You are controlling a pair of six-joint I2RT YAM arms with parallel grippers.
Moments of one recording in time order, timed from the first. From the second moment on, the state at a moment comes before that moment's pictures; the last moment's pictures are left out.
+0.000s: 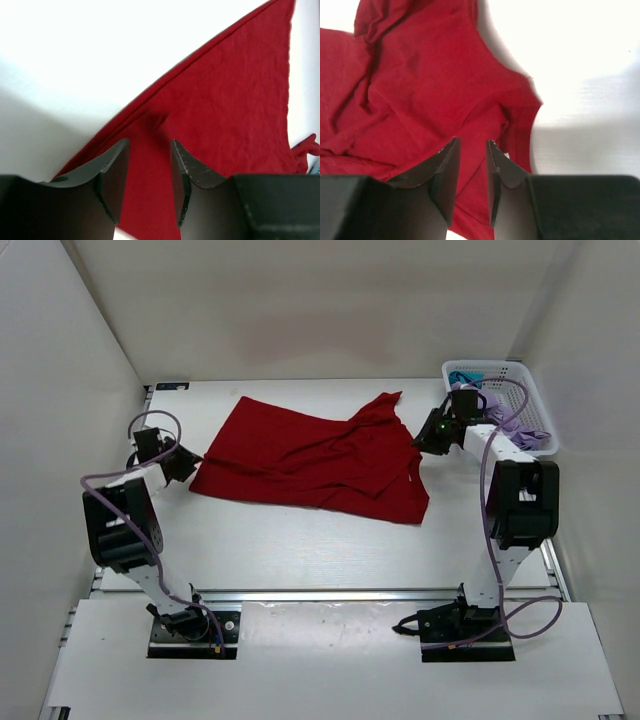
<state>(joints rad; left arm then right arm) 0.25 1.76 0.97 0.00 0.21 -0.75 -0.01 1.85 1.32 -0.35 -0.30 0.46</state>
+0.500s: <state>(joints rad) 0.35 1.51 0.63 0.02 0.21 -0.75 0.07 1.19 0.64 -0.21 -0.27 0.56</state>
